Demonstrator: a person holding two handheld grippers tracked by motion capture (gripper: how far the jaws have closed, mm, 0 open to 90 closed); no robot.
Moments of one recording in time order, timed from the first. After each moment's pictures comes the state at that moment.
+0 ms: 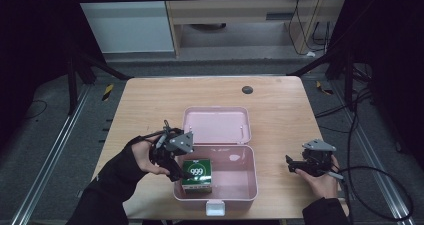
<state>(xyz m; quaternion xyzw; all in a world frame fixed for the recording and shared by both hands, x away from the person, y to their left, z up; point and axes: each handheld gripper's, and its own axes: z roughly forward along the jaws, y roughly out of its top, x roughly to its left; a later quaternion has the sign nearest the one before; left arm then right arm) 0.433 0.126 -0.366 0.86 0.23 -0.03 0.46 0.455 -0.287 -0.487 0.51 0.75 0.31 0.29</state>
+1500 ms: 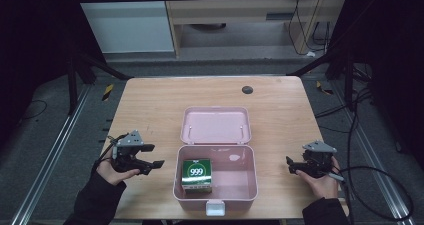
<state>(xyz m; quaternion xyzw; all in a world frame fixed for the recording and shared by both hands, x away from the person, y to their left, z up) 0.459 0.242 -0.435 0.73 0.42 0.06 0.53 0.452 -0.287 -0.490 0.52 0.74 0.31 0.29</state>
